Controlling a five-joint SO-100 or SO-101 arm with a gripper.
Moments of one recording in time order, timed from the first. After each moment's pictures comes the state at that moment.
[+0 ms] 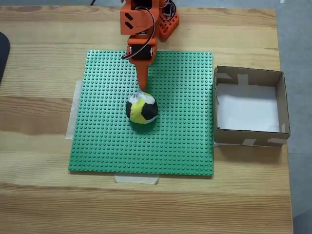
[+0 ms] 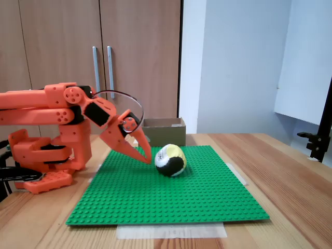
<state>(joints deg) -2.4 184.1 181.4 44.6 -3.3</state>
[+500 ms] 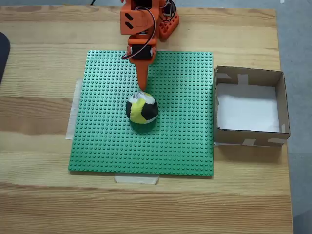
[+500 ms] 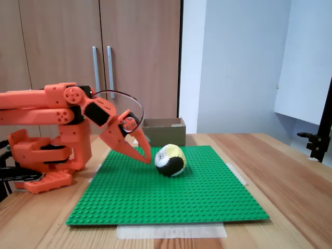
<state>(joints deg) -2.4 184.1 181.4 44.6 -4.6</state>
